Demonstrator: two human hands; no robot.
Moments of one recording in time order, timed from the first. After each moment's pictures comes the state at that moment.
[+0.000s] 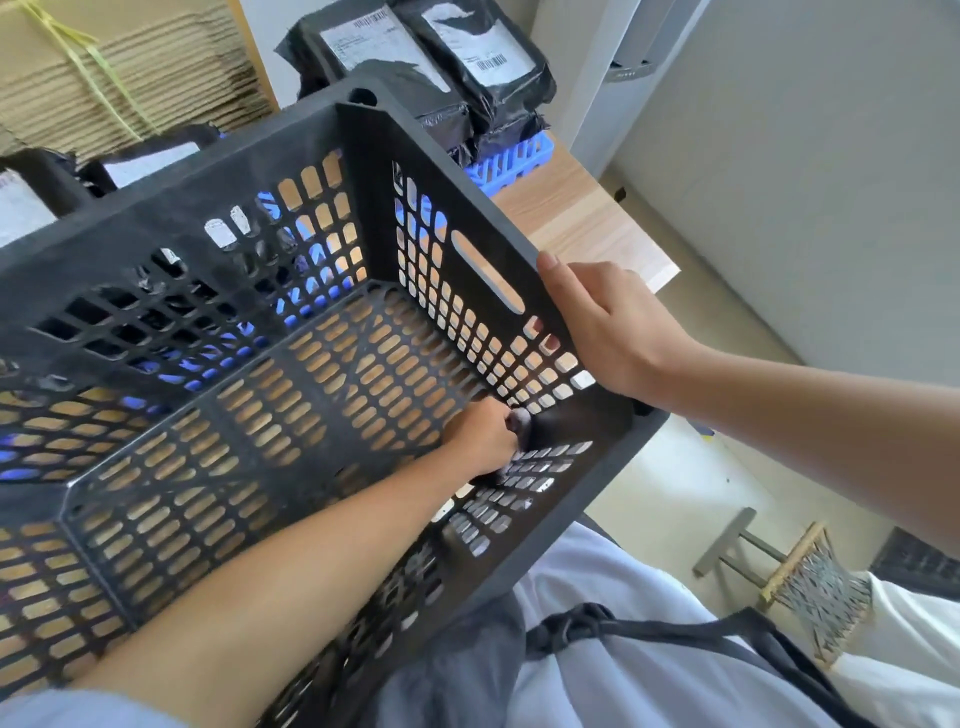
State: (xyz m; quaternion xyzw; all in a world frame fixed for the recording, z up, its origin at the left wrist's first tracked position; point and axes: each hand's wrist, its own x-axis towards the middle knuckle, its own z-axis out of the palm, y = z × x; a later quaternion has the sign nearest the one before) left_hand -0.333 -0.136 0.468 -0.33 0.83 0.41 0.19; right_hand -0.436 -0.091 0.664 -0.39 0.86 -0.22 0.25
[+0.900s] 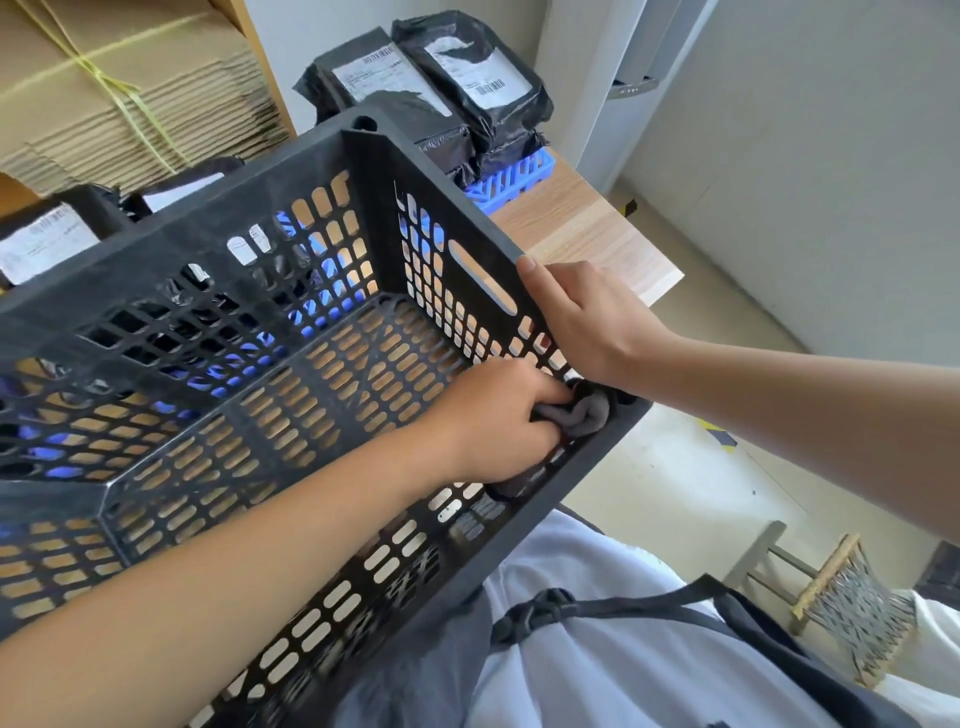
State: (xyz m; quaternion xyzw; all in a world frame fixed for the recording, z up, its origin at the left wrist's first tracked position) left_hand -0.306 -0.151 0.631 -0.11 0.88 0.46 0.03; right_hand -0.439 -0.092 0.655 -0.43 0.84 -0.23 0.23
